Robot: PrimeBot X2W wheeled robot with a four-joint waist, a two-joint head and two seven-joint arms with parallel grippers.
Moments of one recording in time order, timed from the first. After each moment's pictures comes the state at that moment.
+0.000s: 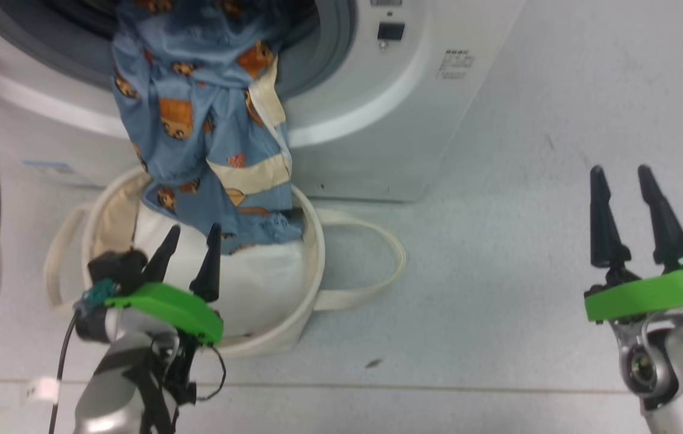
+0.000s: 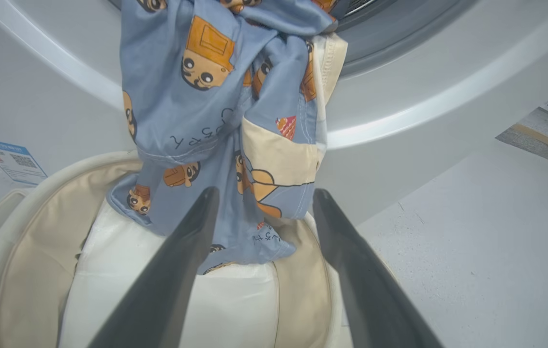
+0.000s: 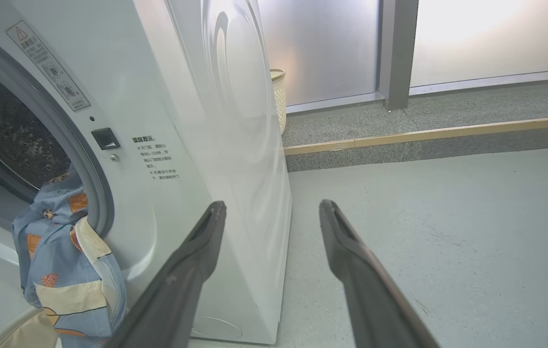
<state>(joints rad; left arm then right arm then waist) -0.55 0.04 -0.08 0.84 -0.32 -0.12 -0.26 -0.25 -0.30 0.16 0.11 0.51 0.13 -0.25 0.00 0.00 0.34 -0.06</state>
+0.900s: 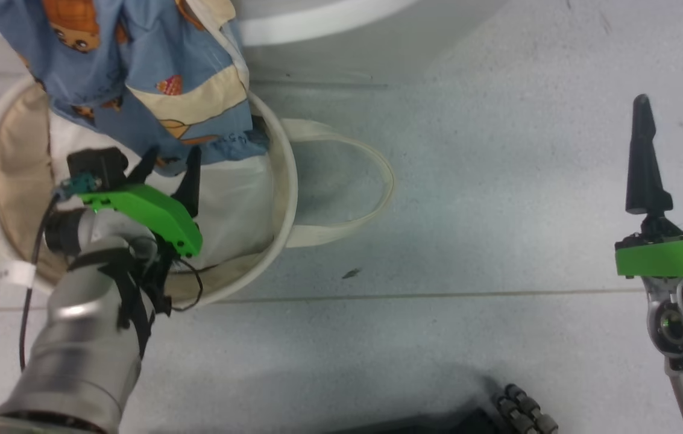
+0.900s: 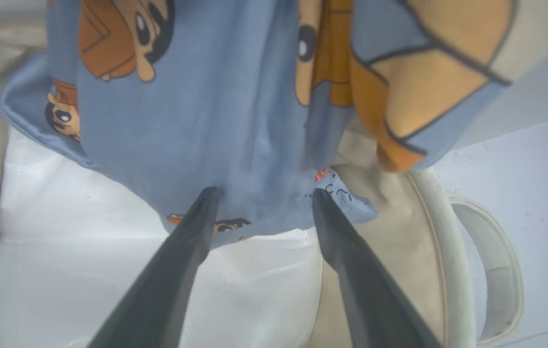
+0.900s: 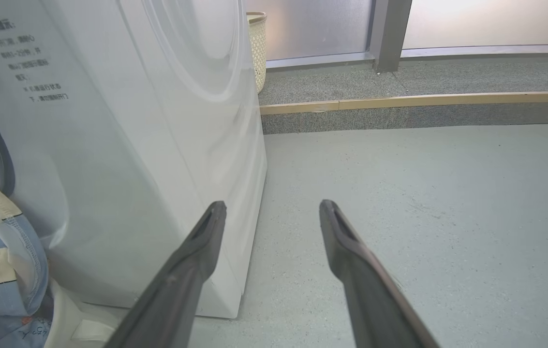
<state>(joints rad) -0.97 0.08 -0.25 1.27 -0.44 -0.13 -0.24 -0.33 -0.33 0.10 -0.01 0.47 0.13 -0.25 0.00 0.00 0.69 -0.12</state>
